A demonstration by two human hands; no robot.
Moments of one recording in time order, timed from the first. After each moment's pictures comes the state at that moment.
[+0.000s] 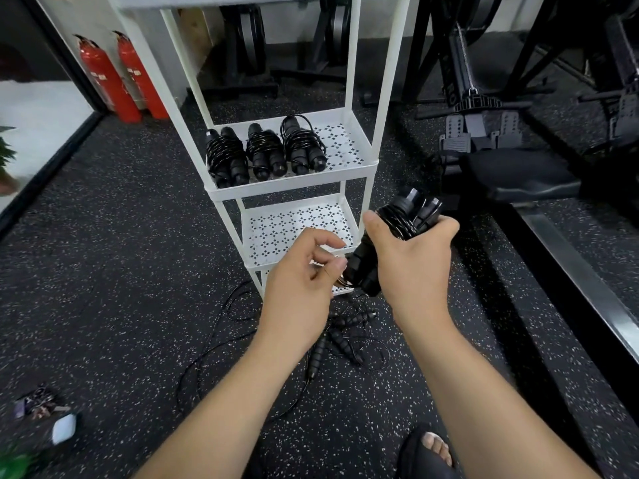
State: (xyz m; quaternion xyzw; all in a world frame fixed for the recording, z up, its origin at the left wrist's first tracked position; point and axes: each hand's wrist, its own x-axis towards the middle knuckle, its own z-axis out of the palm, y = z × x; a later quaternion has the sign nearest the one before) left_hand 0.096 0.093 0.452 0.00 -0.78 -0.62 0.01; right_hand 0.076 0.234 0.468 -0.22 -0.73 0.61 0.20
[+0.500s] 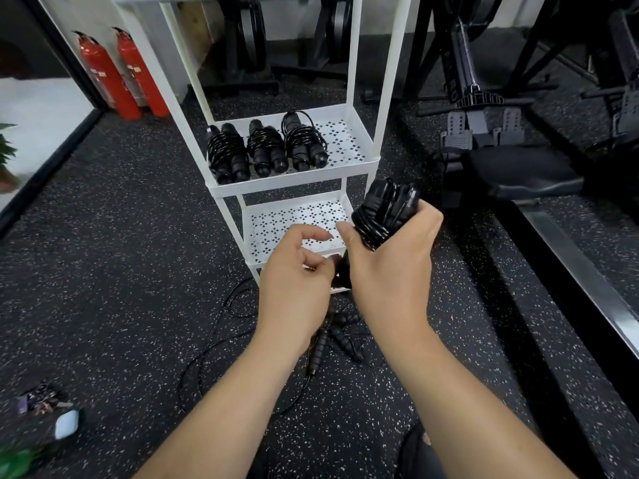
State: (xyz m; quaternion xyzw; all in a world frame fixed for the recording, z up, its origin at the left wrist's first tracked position) left_hand 0.094 0.094 0.455 0.08 -0.80 -0.59 0.03; right_hand 0.088 0.209 0.462 -0.13 -0.83 0.48 0.24
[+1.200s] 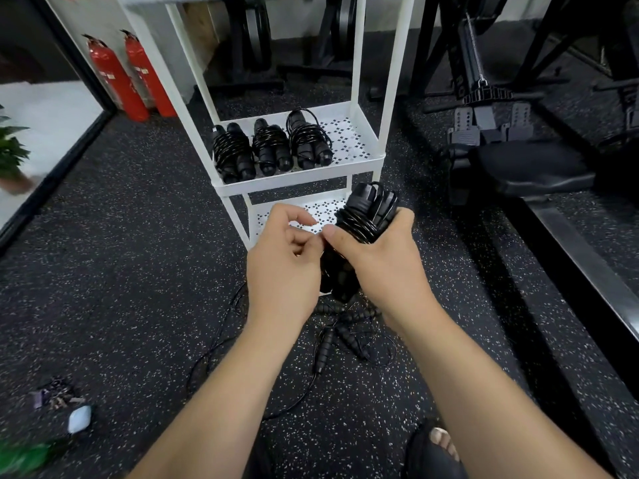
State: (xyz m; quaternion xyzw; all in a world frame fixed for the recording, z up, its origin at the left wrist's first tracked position) left_hand 0.090 0.081 0.473 0.07 -0.83 -0.54 0.12; right_hand 0.082 0.215 0.471 -0.12 -0.77 0.62 0.03
